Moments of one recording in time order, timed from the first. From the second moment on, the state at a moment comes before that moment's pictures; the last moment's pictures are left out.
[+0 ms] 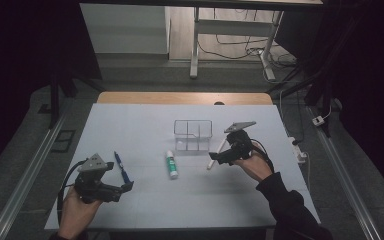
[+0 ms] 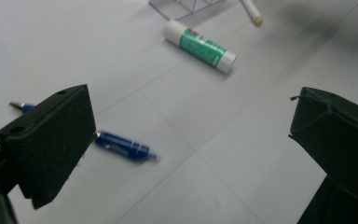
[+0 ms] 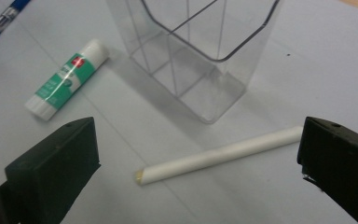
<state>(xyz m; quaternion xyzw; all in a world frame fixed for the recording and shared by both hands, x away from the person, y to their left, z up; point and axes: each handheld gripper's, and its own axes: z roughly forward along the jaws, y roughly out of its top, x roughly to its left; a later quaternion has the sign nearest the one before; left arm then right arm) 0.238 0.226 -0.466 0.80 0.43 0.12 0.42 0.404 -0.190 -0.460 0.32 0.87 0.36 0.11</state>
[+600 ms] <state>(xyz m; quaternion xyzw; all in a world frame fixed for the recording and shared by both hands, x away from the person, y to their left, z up) 0.227 0.246 -0.477 0.78 0.45 0.12 0.41 0.345 -0.193 -0.453 0.28 0.87 0.39 0.10</state>
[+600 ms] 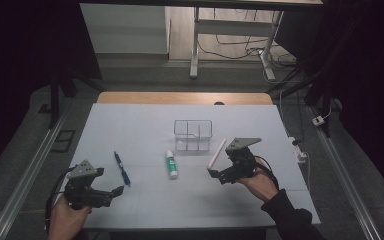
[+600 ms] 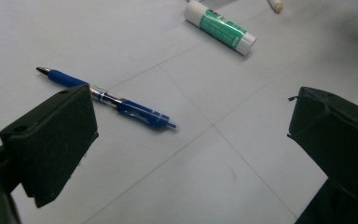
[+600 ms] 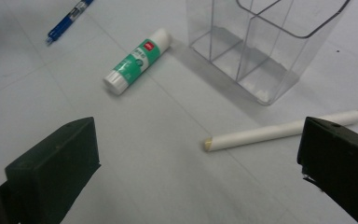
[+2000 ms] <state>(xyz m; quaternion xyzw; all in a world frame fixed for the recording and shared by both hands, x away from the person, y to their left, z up) 0.305 0.224 -0.512 0.84 0.44 0.08 0.30 0.314 -0.189 -0.466 0.26 0.89 0.37 0.09</state>
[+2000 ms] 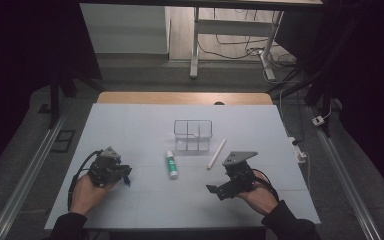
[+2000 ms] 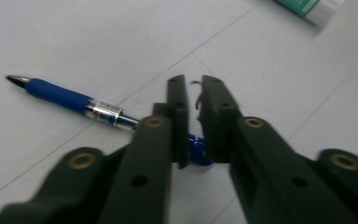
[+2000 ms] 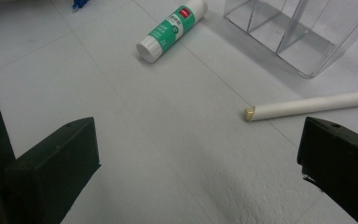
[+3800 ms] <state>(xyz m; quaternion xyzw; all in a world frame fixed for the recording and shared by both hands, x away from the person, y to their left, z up) 0.297 0.268 -0.521 0.83 0.52 0.07 0.21 0.316 -0.195 -0.466 0.26 0.89 0.36 0.10</state>
